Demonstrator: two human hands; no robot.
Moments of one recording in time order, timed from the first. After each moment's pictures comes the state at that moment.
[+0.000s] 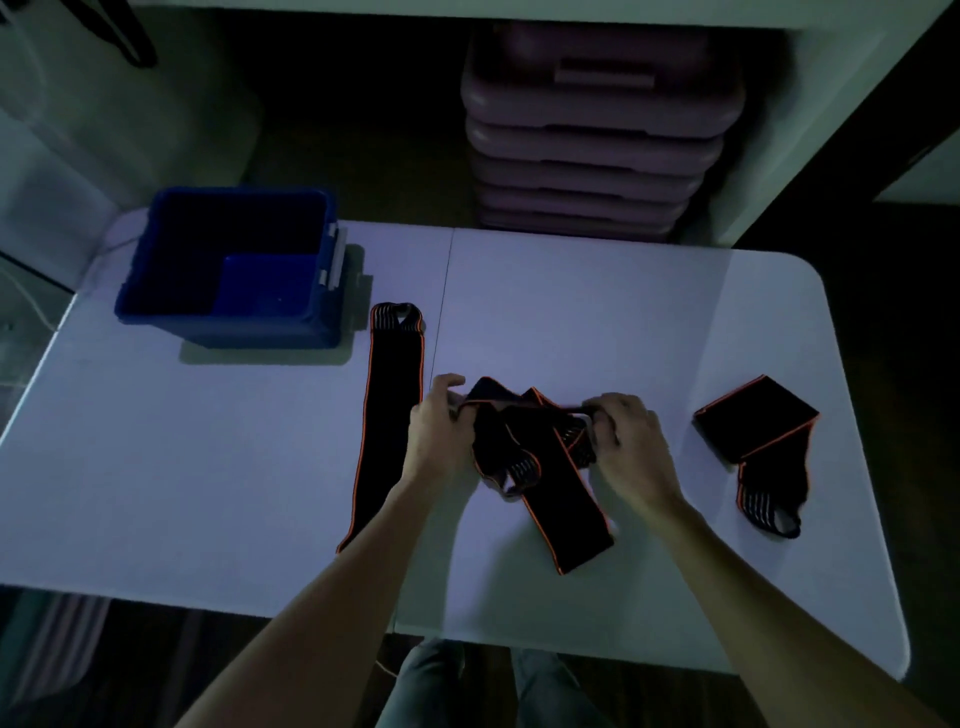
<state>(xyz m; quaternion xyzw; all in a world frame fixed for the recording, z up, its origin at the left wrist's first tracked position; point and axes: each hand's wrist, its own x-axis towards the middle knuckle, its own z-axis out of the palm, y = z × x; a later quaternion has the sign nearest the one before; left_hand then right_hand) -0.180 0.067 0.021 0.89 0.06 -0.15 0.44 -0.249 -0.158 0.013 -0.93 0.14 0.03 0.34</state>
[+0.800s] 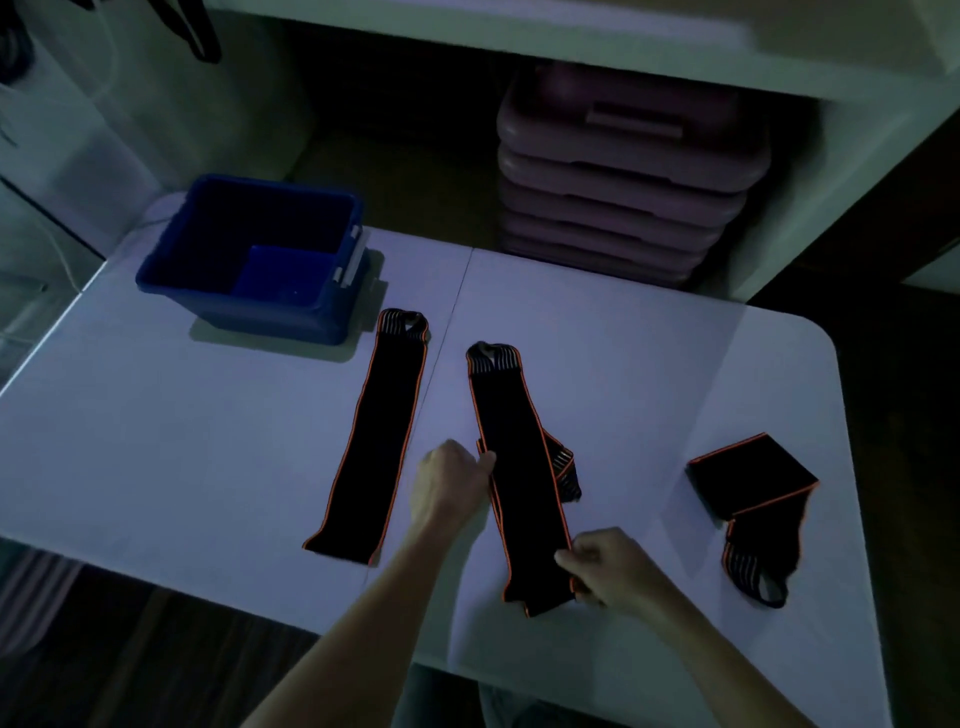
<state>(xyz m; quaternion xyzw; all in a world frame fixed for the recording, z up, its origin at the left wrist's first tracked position) -0.218 0.031 0.010 0.88 0.21 -0.19 0.38 -0.303 -0.171 0.001 -0.83 0.15 0.35 0.40</state>
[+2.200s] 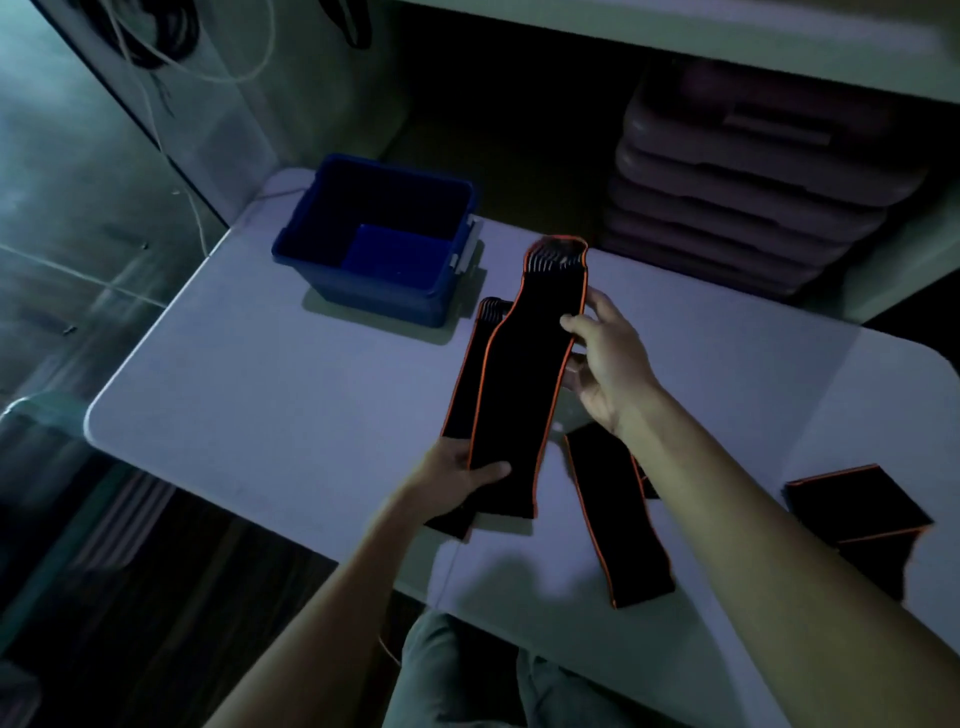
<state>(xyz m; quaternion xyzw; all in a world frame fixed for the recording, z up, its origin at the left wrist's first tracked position) -0.234 0.163 0.021 0.78 0.11 -0.27 0.55 -0.133 -0.021 0.116 -0.56 0.20 0.15 0.79</state>
